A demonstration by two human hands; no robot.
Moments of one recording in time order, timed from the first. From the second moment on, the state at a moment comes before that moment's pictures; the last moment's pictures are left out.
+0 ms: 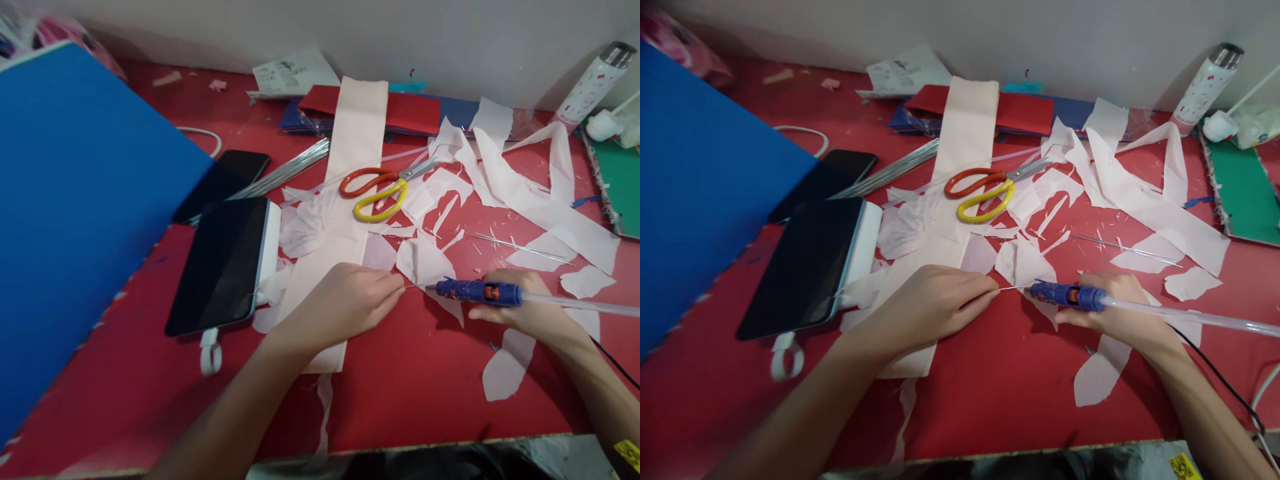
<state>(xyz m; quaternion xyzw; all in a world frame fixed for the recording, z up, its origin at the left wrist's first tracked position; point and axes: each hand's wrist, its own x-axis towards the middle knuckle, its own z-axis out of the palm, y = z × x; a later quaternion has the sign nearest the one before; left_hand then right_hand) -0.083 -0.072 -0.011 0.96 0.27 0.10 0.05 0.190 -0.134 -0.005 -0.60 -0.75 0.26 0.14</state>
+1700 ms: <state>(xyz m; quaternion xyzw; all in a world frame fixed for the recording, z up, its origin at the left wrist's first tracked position) -0.082 -0.072 -0.010 0.95 0.29 0.06 0.12 0.196 -0.137 0.005 -0.65 -0.70 0.26 0.12</state>
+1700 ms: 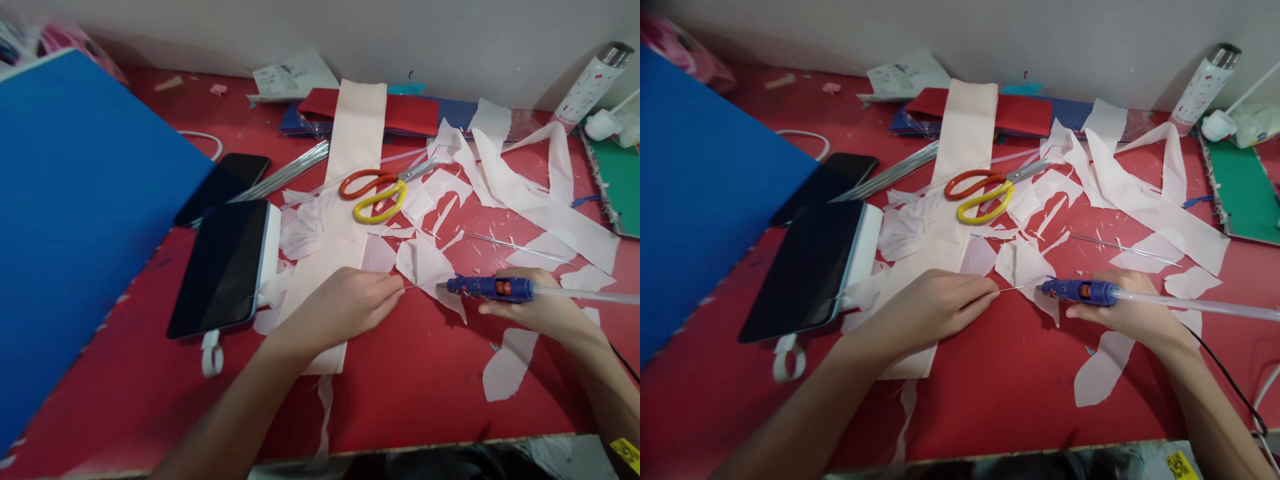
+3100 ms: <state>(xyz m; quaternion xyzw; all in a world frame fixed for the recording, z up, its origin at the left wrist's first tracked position) -0.081 -0.073 -0.008 0.95 0.29 0.04 0.12 0.205 -0.136 0.017 -0.69 -0.68 0.25 0.10</state>
